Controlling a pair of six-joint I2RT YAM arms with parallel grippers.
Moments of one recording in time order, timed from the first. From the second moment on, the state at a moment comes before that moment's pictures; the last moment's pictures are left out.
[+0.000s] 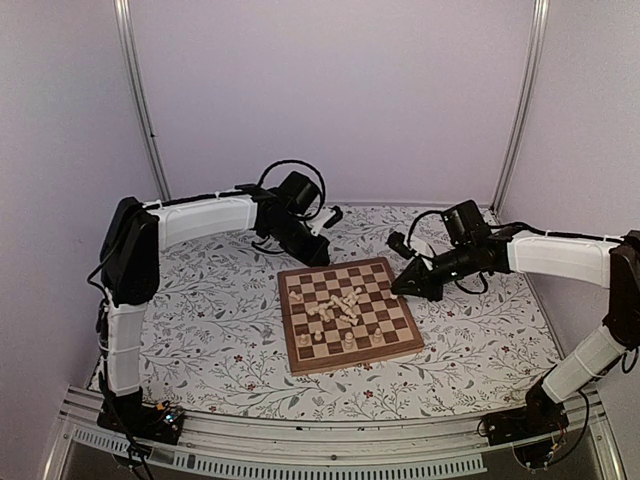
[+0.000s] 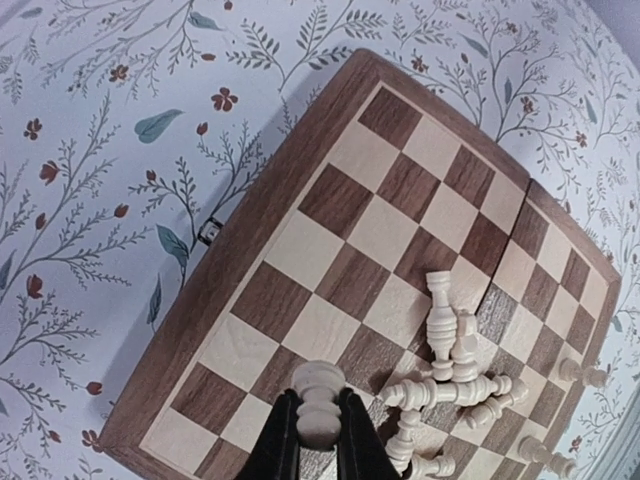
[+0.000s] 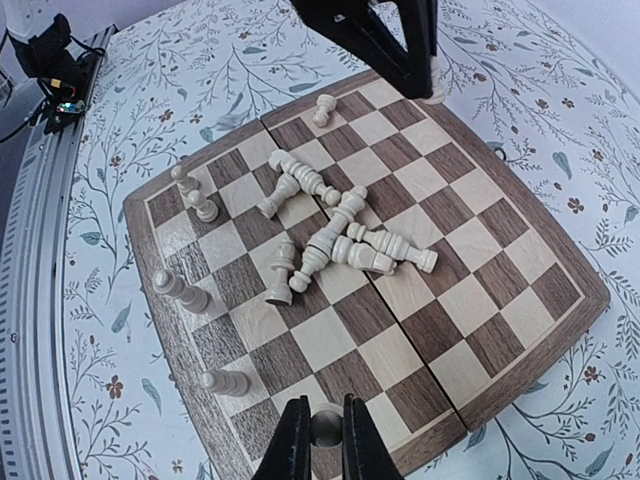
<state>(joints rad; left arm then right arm) -0.72 2.13 1.81 -0.68 0.18 -0.03 0.51 1.52 0.97 -0.33 -0.63 -0.47</state>
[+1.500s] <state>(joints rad) -0.72 2.01 1.64 -0.61 0.19 -0.04 0.54 1.63 0.87 -0.31 -0.55 -0.66</state>
